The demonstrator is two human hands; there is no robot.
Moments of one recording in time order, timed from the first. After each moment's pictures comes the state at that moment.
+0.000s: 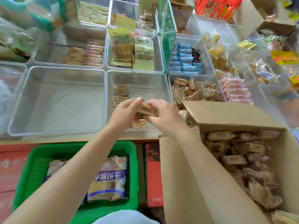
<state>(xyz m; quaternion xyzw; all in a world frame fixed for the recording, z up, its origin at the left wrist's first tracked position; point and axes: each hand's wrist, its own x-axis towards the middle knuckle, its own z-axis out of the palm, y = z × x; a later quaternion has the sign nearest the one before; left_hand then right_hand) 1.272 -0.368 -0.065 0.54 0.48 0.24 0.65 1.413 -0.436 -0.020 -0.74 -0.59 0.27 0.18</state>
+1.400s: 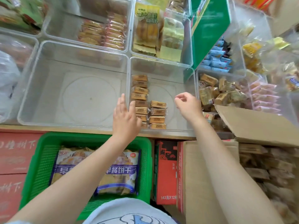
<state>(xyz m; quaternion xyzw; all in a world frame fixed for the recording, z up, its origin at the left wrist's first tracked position) 1.215 -0.339 -0.181 0.78 0.58 0.03 0.26 1.435 -0.349 -0.119 -0.86 -0.39 0.27 0.18</state>
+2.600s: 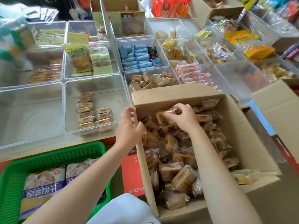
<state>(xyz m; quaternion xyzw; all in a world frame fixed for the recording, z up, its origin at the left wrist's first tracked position) 1.411 -0.535 -0.064 0.72 0.49 0.21 0.44 1.615 -0.612 -0.058 -0.85 -0.34 0.25 0.31</state>
